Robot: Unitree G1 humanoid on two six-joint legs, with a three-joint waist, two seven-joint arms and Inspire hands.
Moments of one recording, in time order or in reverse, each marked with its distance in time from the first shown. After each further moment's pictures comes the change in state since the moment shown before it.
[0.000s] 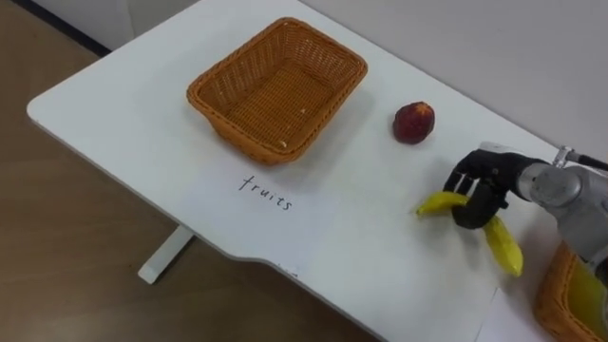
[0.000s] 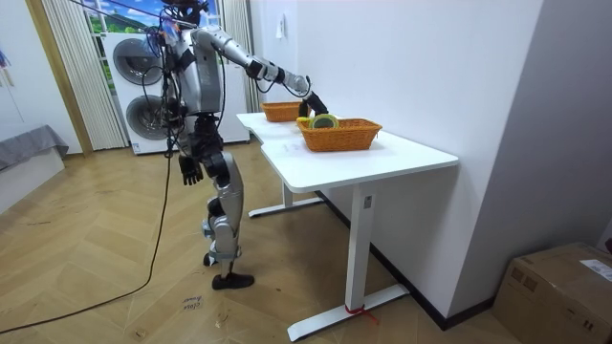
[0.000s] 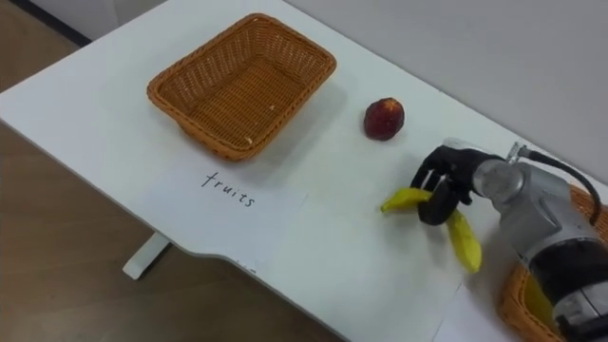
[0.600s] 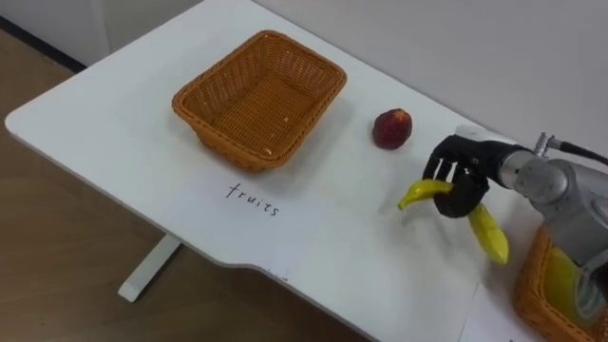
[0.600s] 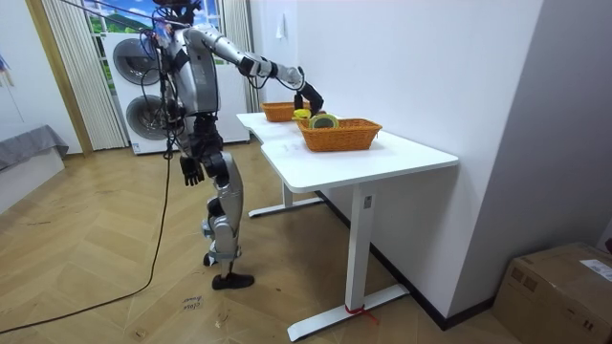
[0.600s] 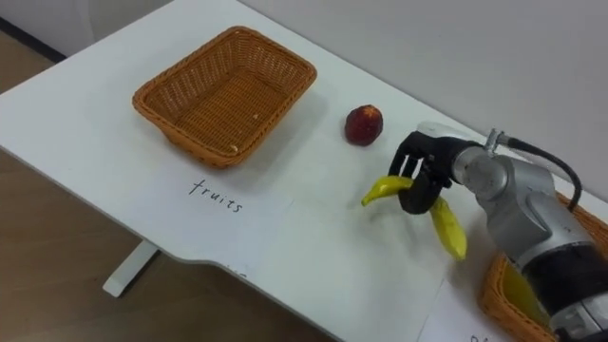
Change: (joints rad) left arm 0.041 -0.006 0.032 -0.005 -0.004 0.004 0.040; right arm 0.042 0.000 -0.011 -0.182 -0.046 0.011 -0.005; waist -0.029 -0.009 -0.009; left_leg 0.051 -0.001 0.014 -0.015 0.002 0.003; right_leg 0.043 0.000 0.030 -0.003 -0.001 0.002
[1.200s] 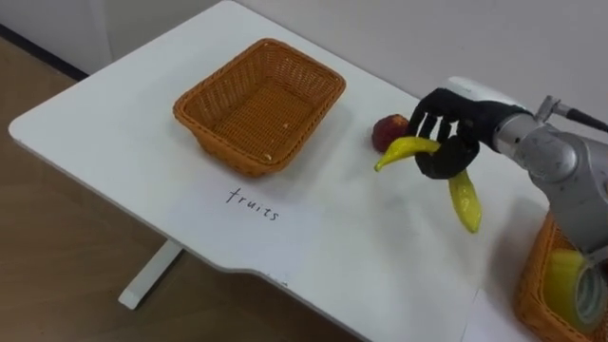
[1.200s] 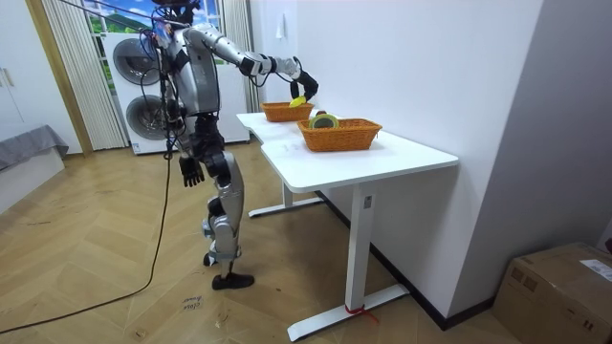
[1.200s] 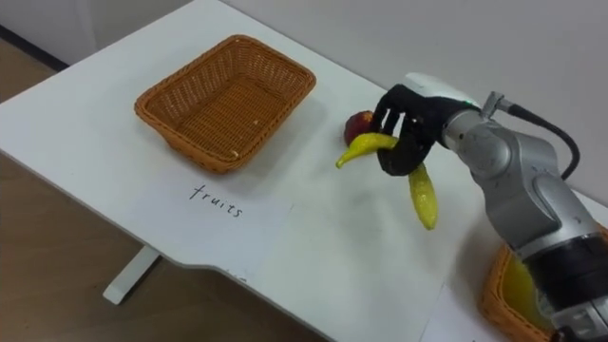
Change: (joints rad) left arm 0.027 -0.031 0.028 0.003 0.000 -0.005 0.016; right arm -0.004 -0.001 -0.084 -0.221 0.003 -0.016 -0.033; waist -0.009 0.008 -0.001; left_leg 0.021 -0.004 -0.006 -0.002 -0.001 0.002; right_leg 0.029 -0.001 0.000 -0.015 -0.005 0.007
